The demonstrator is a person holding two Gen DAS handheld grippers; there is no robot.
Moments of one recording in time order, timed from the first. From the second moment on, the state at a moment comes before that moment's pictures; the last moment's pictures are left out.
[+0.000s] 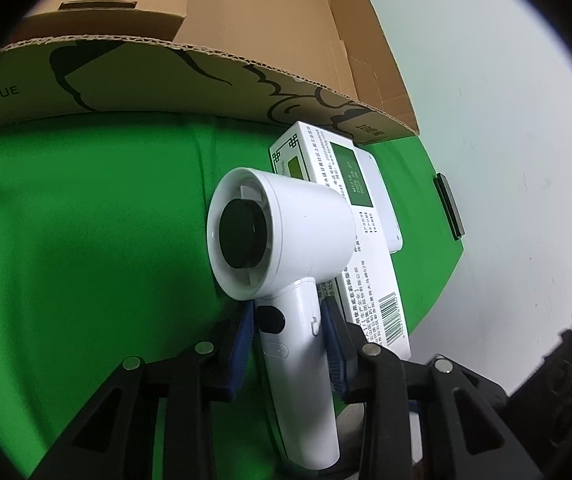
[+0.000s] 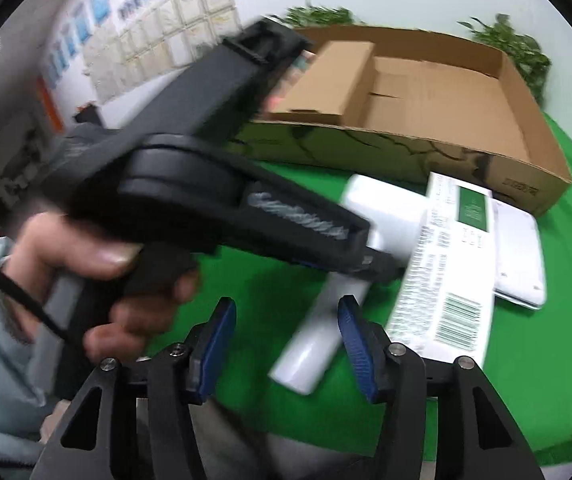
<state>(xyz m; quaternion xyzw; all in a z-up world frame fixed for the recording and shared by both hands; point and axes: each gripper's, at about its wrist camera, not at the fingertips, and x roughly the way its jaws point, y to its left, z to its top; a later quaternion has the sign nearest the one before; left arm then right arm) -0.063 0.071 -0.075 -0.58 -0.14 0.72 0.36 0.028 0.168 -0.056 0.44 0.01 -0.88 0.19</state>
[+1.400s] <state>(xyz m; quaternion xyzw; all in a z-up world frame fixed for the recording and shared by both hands) -0.025 0.034 0.062 -0.42 -0.12 0.84 0.32 -0.002 0.181 0.026 0.33 0.03 -0.93 0.17</state>
